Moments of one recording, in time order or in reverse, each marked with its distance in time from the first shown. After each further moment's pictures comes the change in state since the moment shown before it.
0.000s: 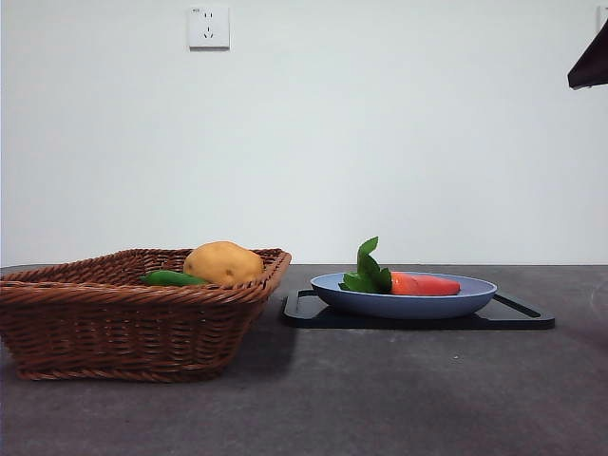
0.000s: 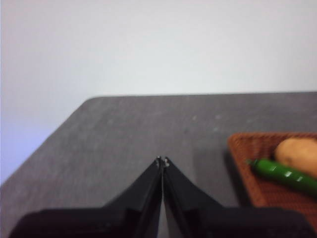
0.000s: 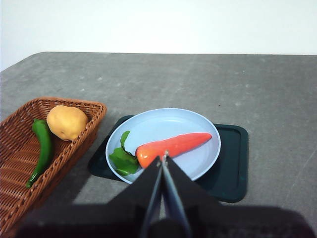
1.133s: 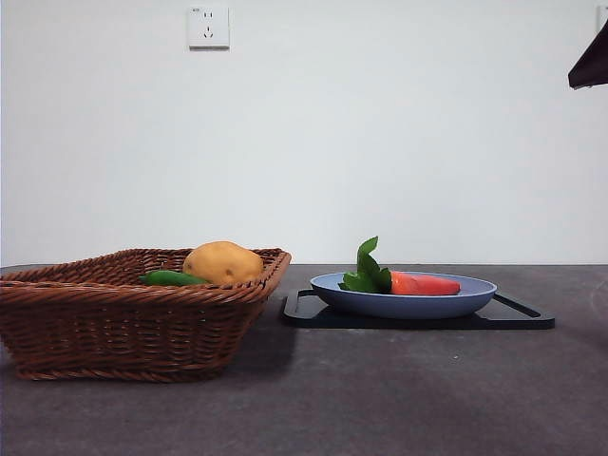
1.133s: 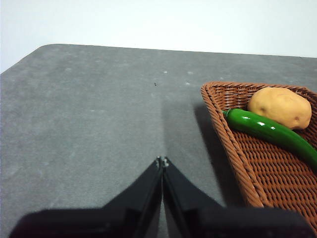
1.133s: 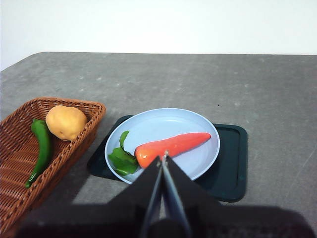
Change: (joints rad) left arm 0.013 0.000 -0.173 0.065 0.137 -0.084; right arm 0.000 0.000 0.000 0.000 0.000 0.000
